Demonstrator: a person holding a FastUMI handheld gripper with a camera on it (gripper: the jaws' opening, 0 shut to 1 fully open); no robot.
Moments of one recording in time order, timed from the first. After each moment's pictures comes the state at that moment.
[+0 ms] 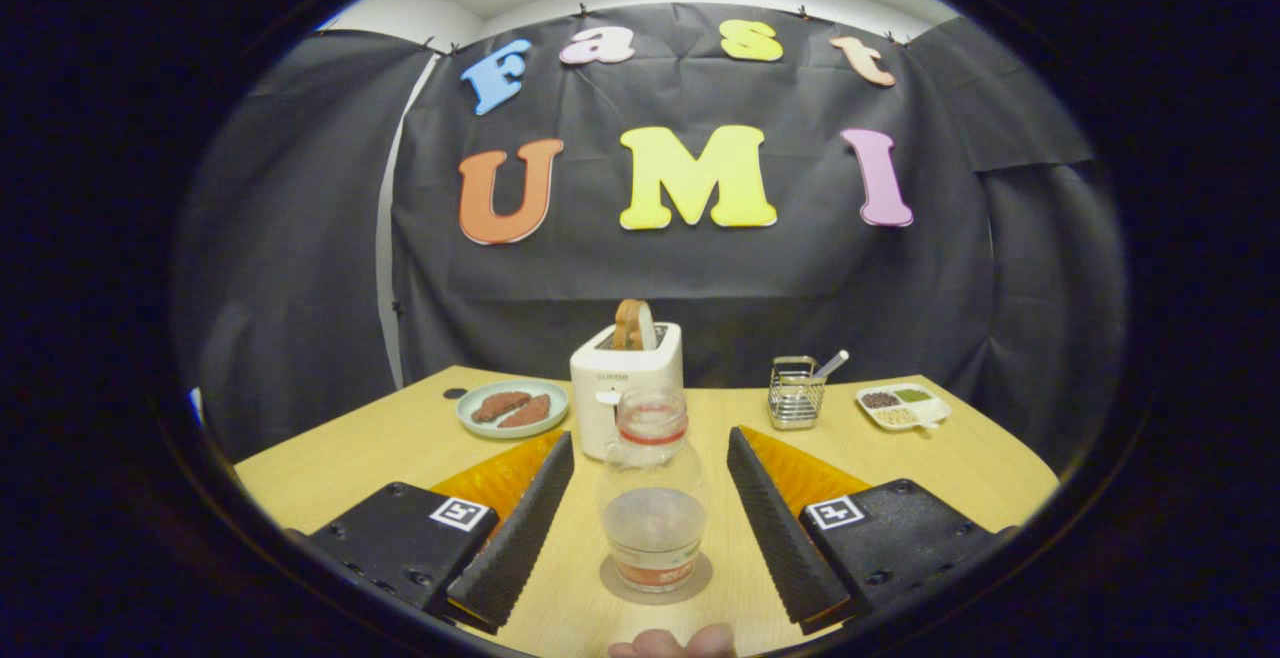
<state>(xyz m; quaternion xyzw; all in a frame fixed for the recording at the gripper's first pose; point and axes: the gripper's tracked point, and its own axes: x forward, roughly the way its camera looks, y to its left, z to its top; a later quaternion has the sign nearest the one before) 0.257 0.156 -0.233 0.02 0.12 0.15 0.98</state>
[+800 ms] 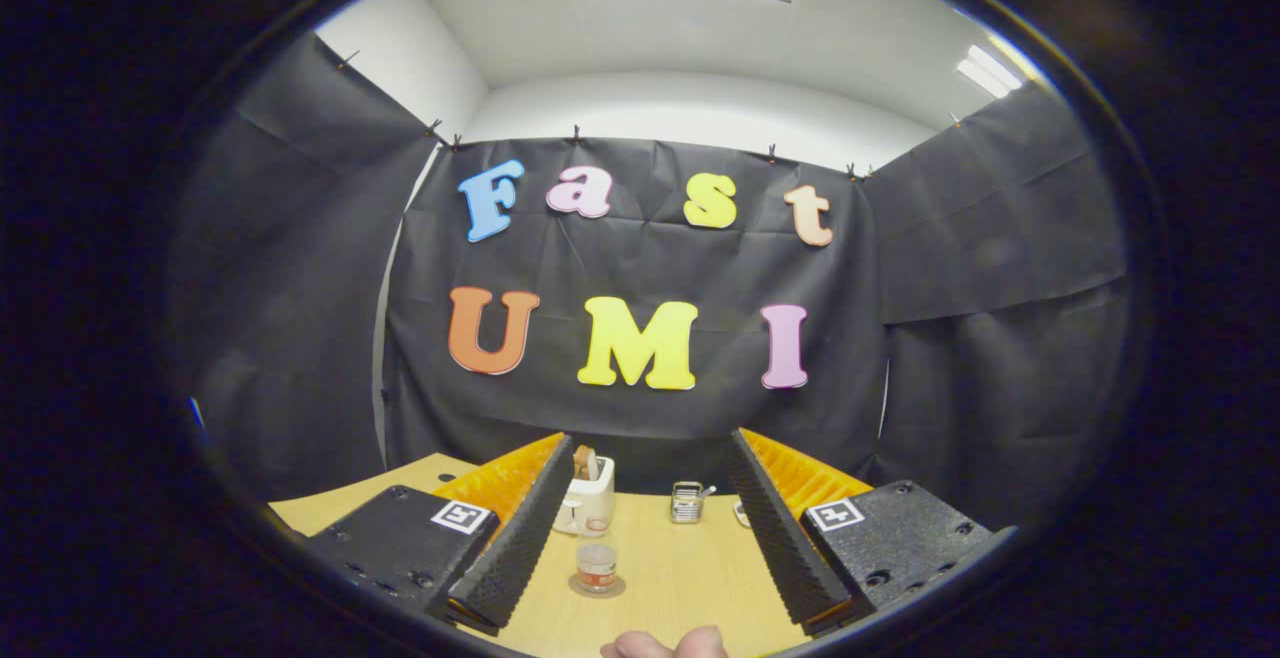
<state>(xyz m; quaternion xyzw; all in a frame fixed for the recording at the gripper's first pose) 0.059 0.081 0.007 -0.02 -0.02 0.07 1.00</state>
